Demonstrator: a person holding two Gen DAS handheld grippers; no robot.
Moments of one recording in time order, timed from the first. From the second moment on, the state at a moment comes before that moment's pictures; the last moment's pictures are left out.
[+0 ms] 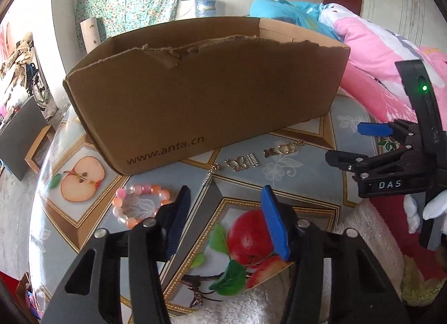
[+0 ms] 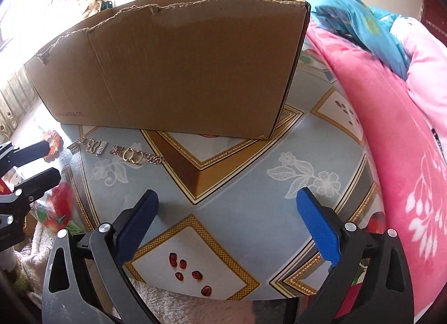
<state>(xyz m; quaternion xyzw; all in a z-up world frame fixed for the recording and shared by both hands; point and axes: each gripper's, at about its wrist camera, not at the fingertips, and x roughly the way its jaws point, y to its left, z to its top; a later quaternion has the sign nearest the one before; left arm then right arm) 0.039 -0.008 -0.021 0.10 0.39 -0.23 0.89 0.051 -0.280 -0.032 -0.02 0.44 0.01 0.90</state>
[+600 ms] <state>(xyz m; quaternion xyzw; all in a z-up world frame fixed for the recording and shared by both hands) 0.066 -0.014 -0.033 0.10 0.41 -0.22 0.88 0.058 -0.272 -0.022 0.03 0.42 0.05 0.90</state>
